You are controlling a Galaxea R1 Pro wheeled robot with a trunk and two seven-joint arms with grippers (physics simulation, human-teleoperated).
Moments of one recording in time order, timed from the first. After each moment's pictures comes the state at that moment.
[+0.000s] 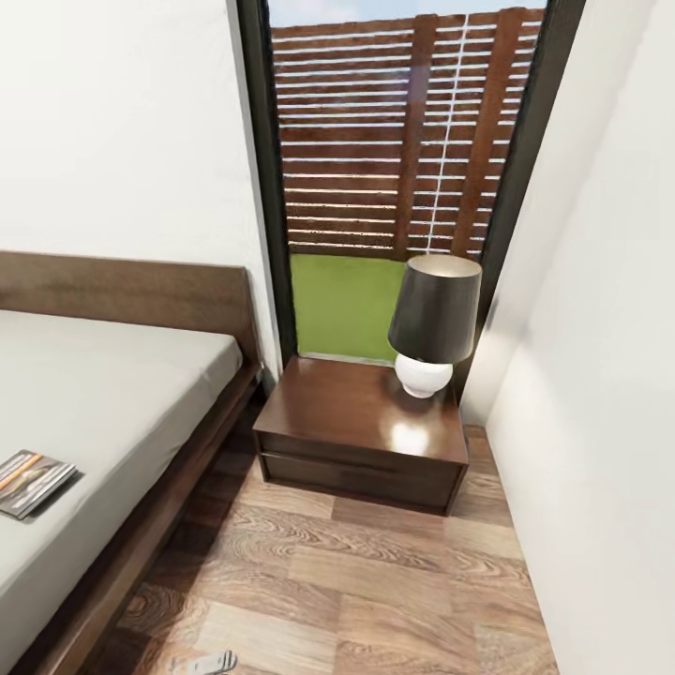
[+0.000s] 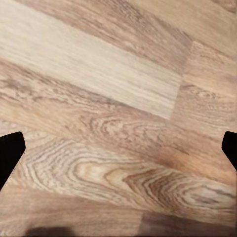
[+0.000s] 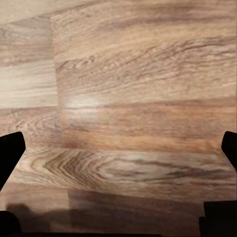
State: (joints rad) left arm -0.41 0.04 0.16 -0.02 0.09 -0.19 -0.30; right arm -0.38 -0.06 -0.38 -0.07 0.02 -0.03 0.37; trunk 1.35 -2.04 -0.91
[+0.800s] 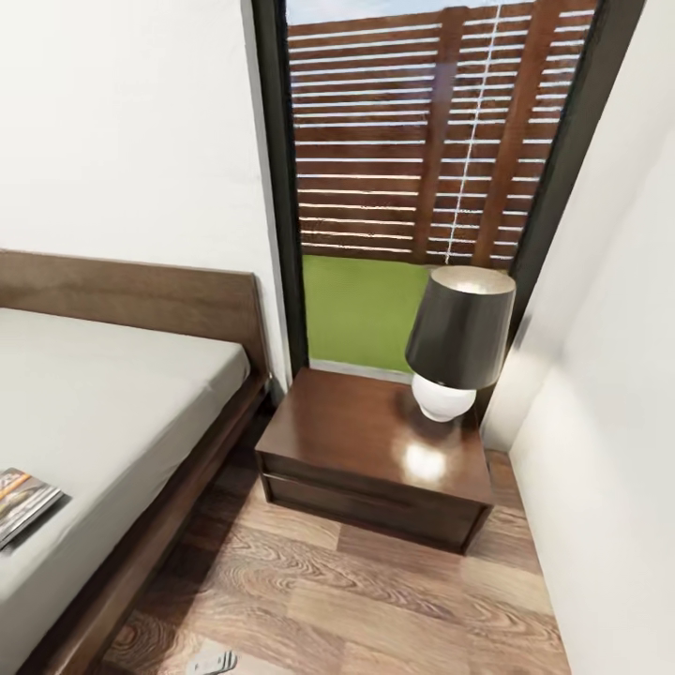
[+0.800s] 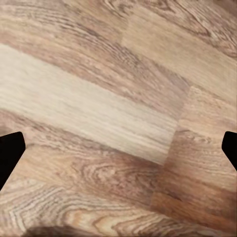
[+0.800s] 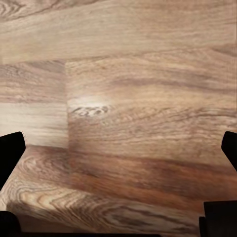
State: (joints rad) left arm -0.41 0.04 0.16 -0.02 0.09 -0.19 -0.30; right arm -0.38 -0.06 -0.38 -0.07 0.02 -0.03 0.37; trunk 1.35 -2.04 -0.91
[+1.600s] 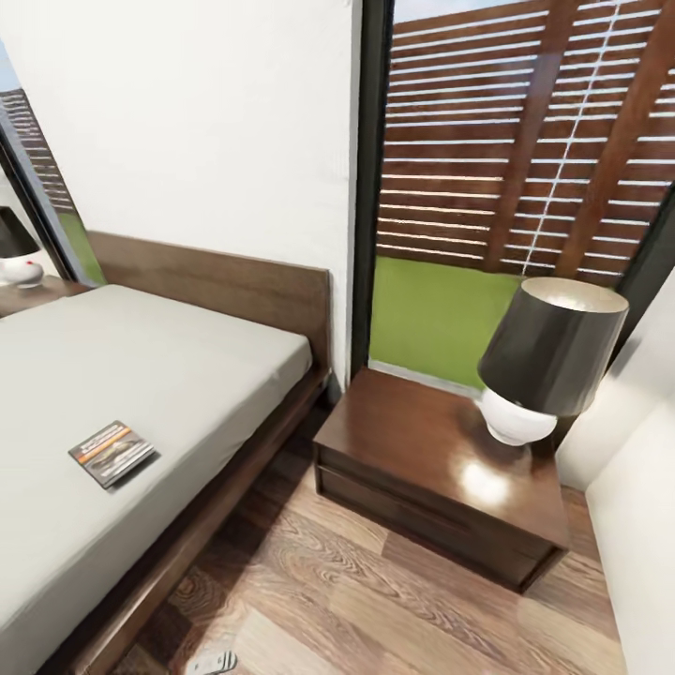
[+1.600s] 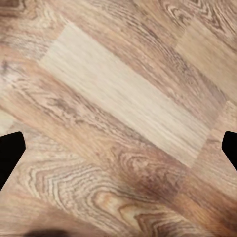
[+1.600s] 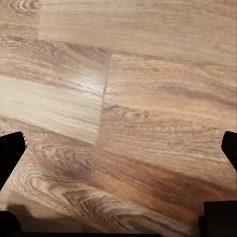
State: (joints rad) left arm -0.41 0.04 0.16 -0.02 0.09 -0.19 -0.30; right arm -0.38 -0.06 -0.38 -0.07 0.02 -0.03 0.37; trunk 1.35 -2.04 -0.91
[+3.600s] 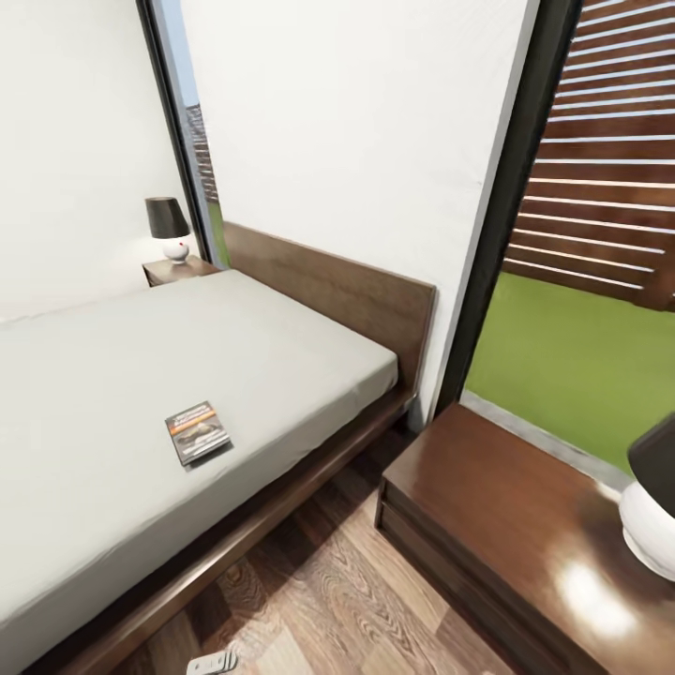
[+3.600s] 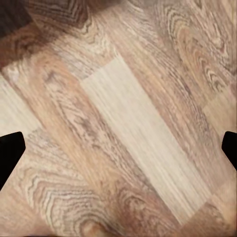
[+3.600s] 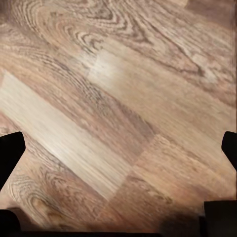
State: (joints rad) left arm -0.41 0.04 0.16 -0.02 0.09 -0.19 -0.30; right arm -0.38 -0.06 -0.38 -0.07 0.03 -0.03 0.37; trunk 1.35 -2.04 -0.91
